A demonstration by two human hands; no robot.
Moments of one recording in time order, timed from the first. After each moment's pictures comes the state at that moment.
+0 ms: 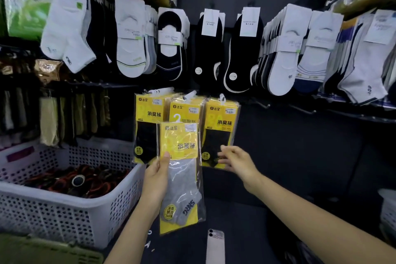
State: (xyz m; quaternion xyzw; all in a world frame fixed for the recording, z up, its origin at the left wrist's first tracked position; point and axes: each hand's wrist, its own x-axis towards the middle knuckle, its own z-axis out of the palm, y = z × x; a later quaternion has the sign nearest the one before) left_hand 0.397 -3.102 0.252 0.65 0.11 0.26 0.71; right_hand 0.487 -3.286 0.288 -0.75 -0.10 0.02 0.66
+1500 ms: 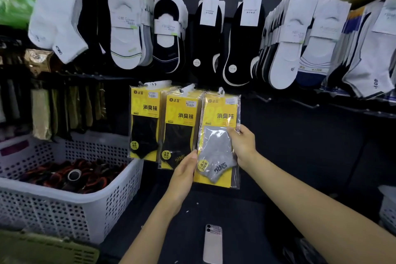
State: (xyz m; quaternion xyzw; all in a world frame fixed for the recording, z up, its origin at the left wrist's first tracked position) left_hand 0.426 -3.147 0.237 0.69 0.01 0.12 0.72; right_hand 0.519 -3.277 0.312 -0.70 -0.05 -0.11 0.70
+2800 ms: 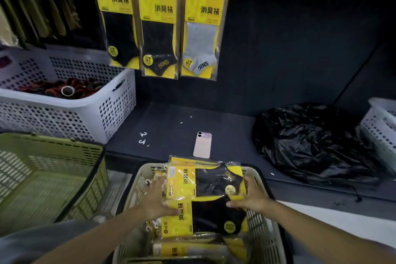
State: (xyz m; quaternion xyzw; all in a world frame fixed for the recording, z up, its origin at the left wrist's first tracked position) left_hand 0.290 -3.157 -0.015 0.87 0.12 -0.17 0.45; right_hand 0.376 -3.456 0.004 -0.84 -0.03 0.28 0.46
